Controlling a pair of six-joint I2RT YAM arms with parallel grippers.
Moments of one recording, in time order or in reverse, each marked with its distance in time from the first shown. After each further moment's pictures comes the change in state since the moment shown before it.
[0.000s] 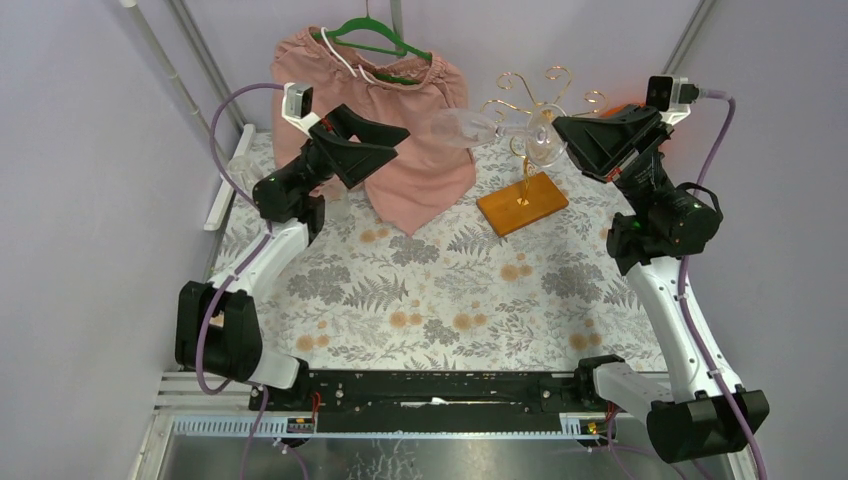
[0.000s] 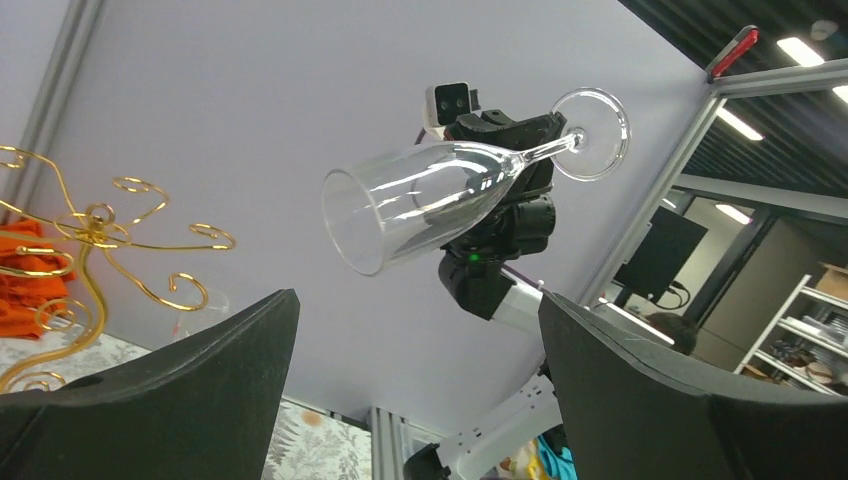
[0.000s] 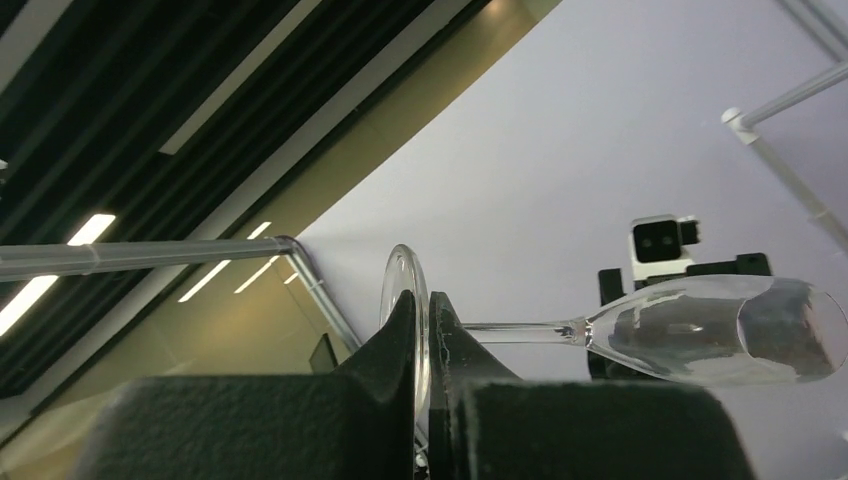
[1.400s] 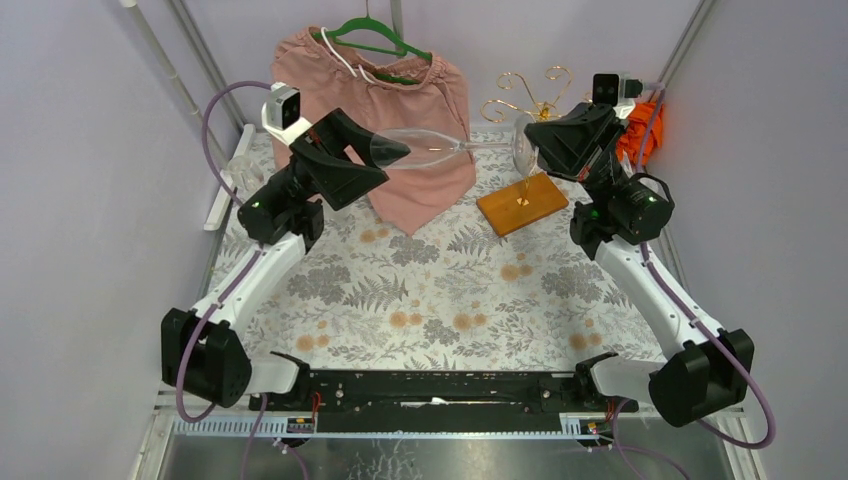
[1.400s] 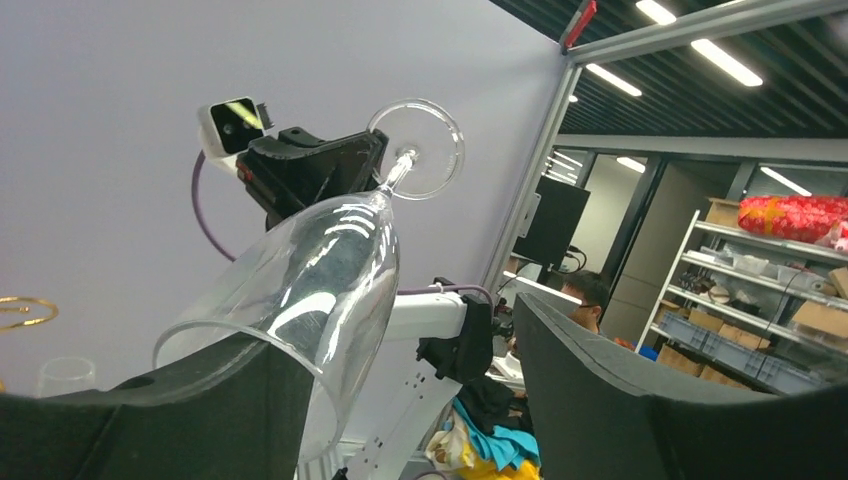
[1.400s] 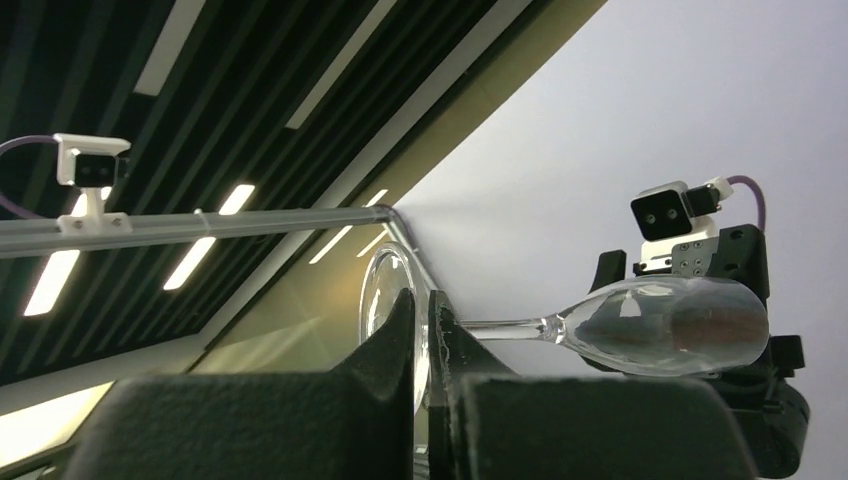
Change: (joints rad) left arm -0.100 -0.086 0.047 0.118 0.000 -0.160; right arm 0.176 0.185 -0.006 0.309 0.050 0.143
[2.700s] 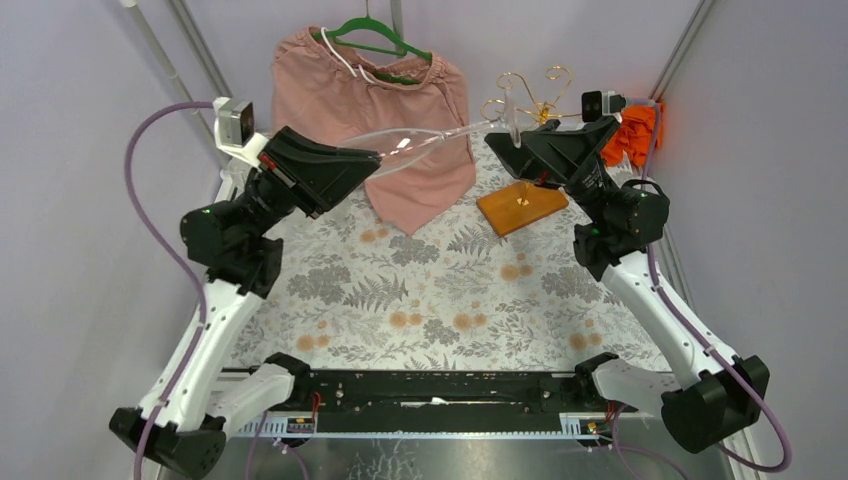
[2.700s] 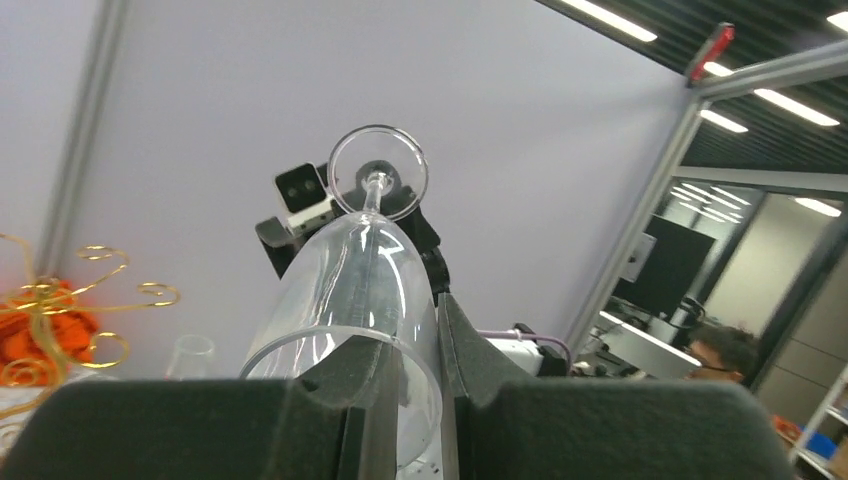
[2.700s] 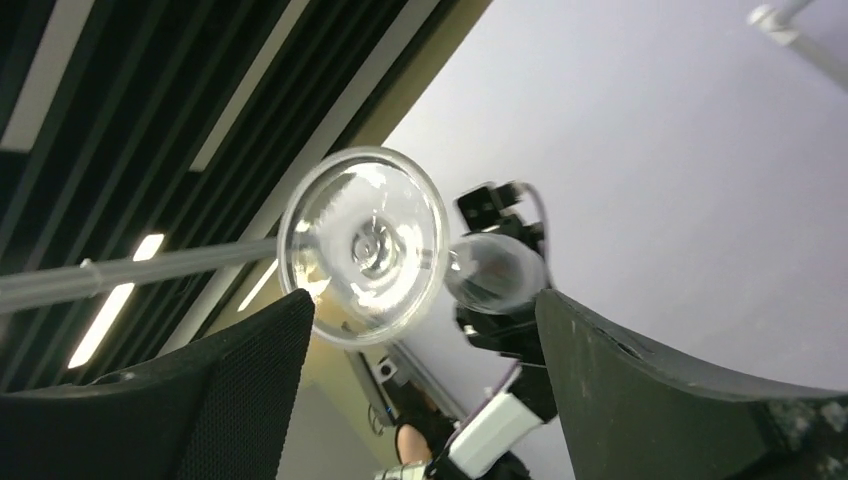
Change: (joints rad) left arm -0.022 -0.357 0.002 -0.696 -0.100 0.410; right arm 0.074 -0.101 -0.071 -0.269 0.025 -0.191
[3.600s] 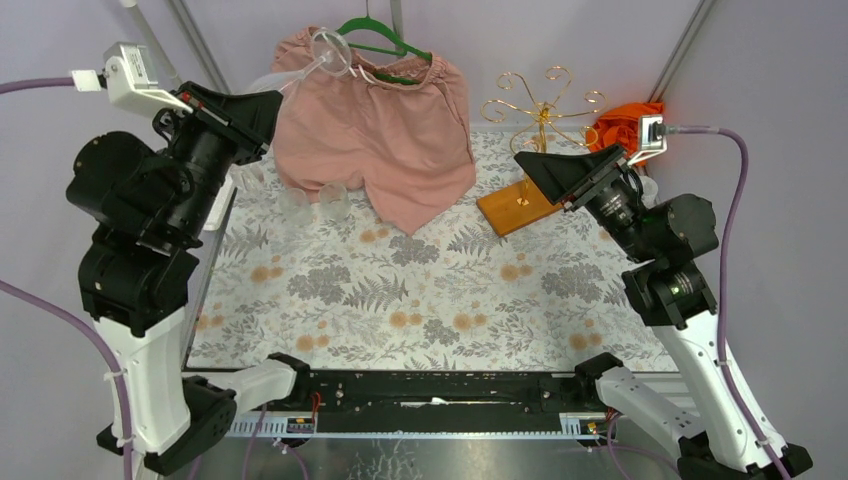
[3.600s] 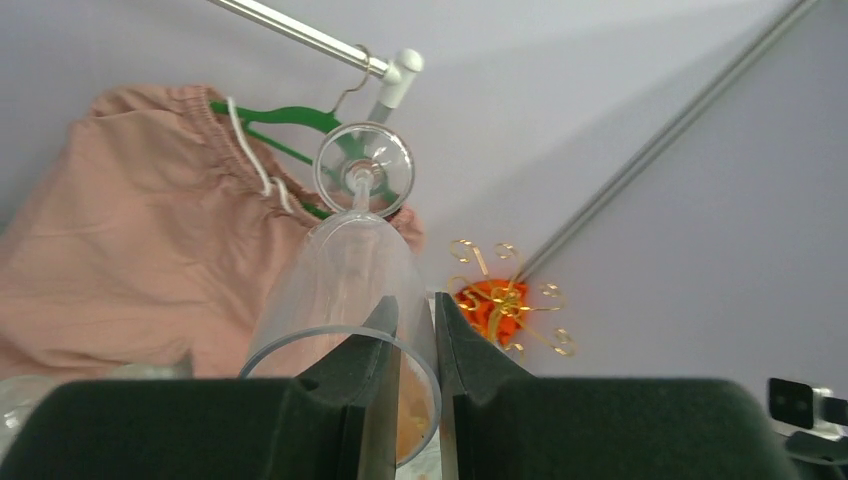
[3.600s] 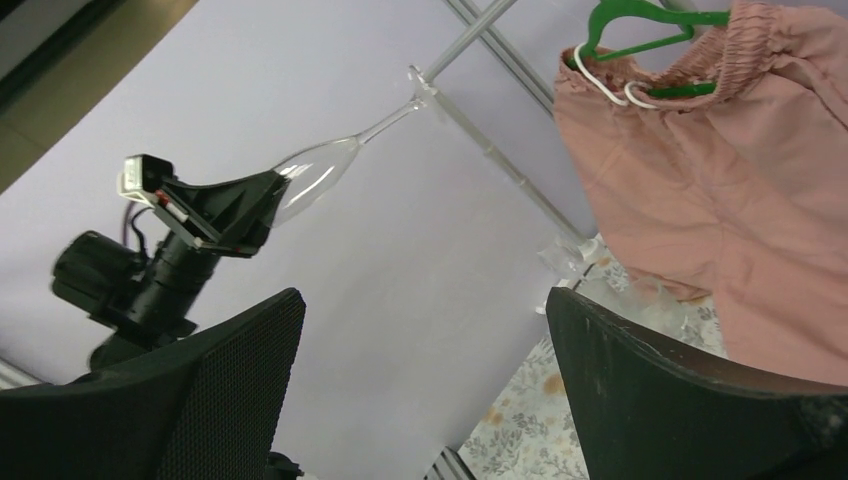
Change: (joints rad) left arm 0.003 0.134 0.940 -1.565 -0.812 0.631; right arm 0.009 -0.317 0.116 -1.009 0.235 -0.706
